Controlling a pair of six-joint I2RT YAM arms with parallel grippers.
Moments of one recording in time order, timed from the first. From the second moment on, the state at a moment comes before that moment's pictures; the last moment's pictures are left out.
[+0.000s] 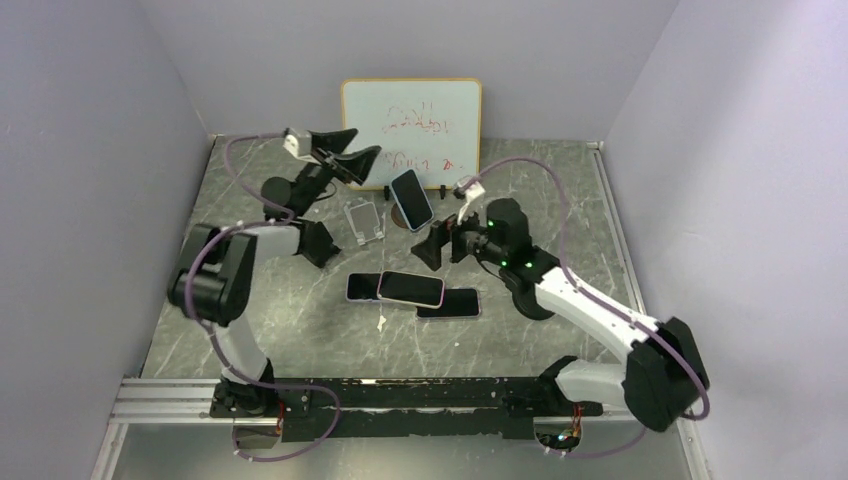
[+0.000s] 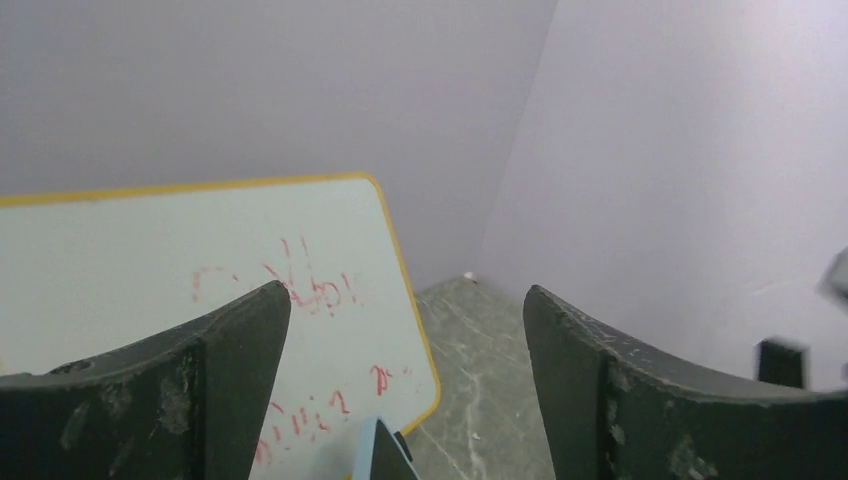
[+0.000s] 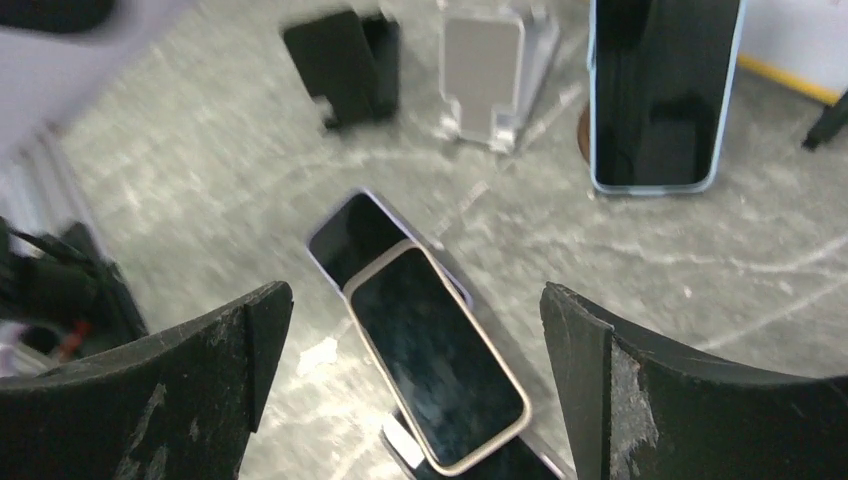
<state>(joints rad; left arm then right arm) -0.28 1.84 0.91 1.49 0.48 -0.53 0.58 1.18 0.73 0.19 -0.33 0.24</state>
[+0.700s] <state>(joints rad) -0.23 1.07 0.61 0.68 0.34 -0.40 0.78 1.62 1.06 -0.35 -0.28 -0.40</state>
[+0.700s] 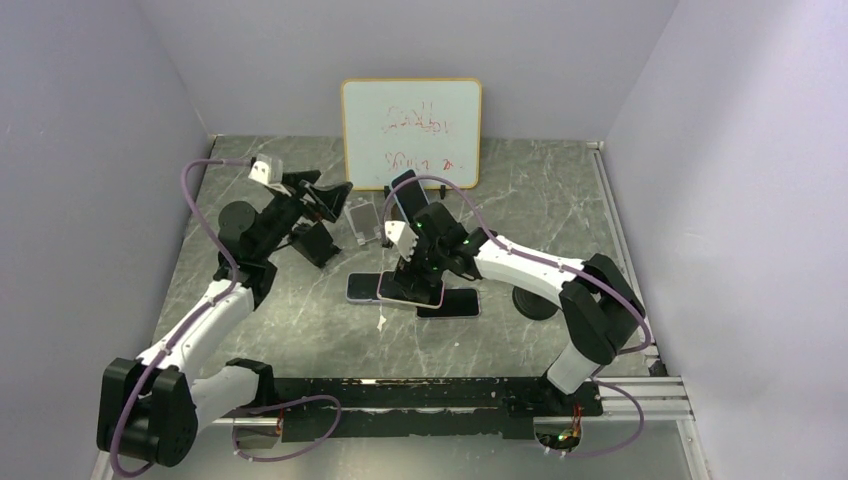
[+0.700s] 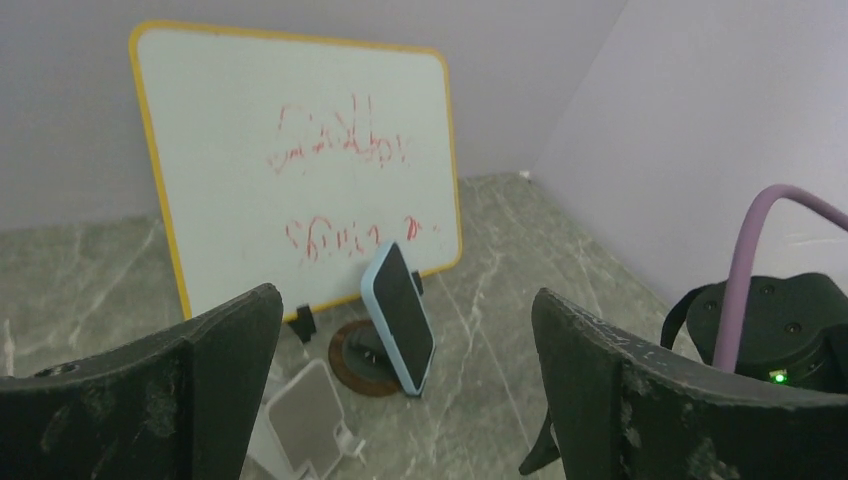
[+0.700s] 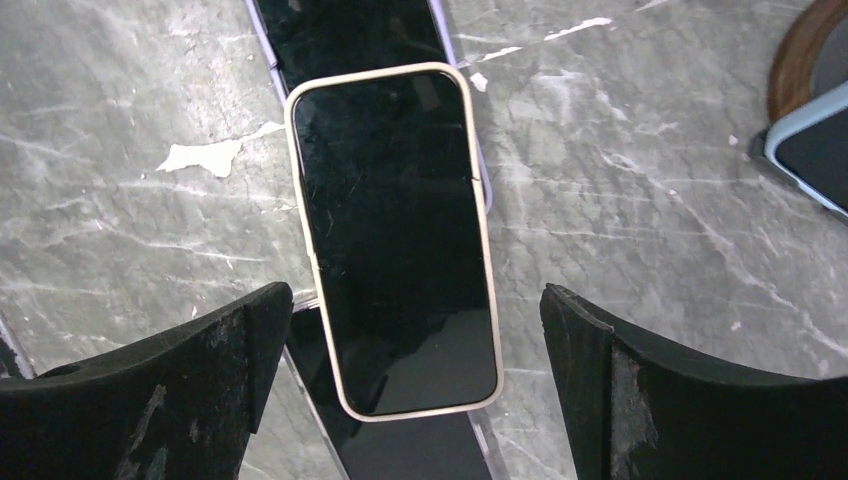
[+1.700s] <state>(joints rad) -0.23 1.17 0.44 0.71 0.41 -0.40 0.80 1.81 1.10 -0.39 -0.29 -0.51</state>
